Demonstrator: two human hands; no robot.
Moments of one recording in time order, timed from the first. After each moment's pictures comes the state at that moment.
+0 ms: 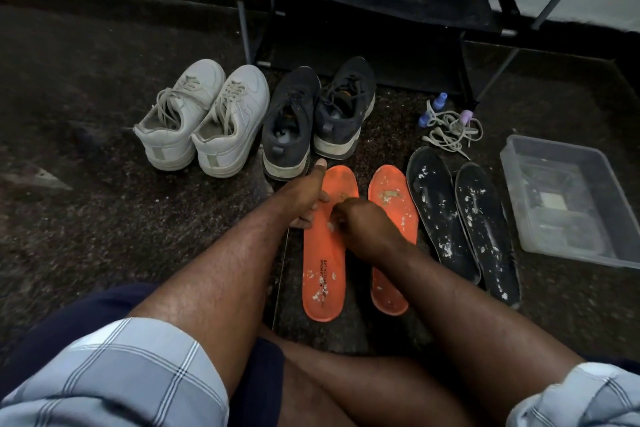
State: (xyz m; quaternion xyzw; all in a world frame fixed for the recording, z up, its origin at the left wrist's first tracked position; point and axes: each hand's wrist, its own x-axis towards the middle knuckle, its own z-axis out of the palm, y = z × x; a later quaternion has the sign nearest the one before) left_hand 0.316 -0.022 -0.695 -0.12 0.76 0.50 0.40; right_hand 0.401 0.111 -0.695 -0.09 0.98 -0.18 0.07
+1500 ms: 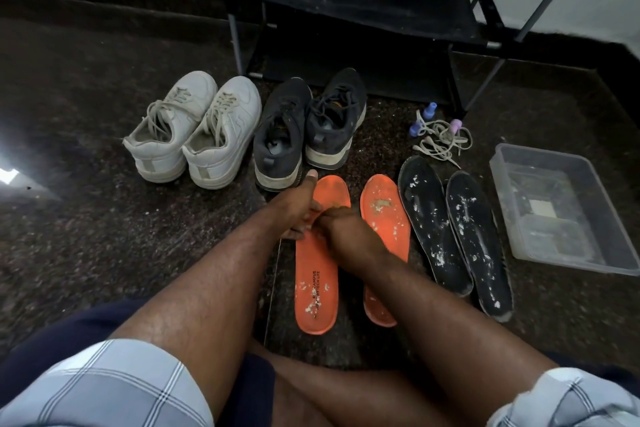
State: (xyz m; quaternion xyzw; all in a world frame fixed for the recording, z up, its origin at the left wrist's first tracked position) left_hand 0.315 -0.022 -0.696 -0.12 0.75 0.50 0.41; right_hand 0.397 0.100 -0.702 -0.14 0.97 -0.19 0.02
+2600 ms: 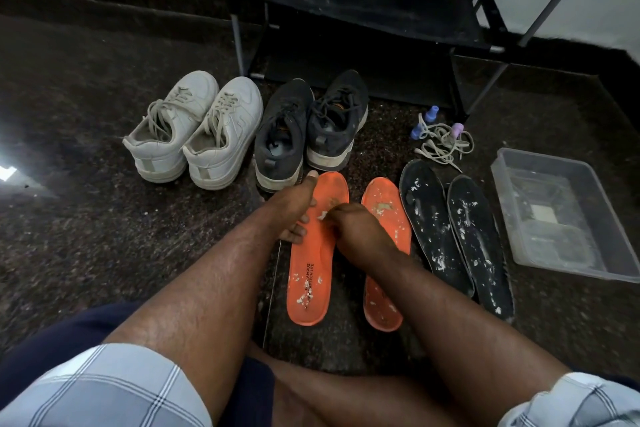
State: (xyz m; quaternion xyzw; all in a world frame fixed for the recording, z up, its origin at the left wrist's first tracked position) left_hand 0.316 -0.027 -0.683 -0.13 0.75 0.50 0.40; right_hand 0.390 0.115 -0.703 -0.10 0.98 -0.16 0.03
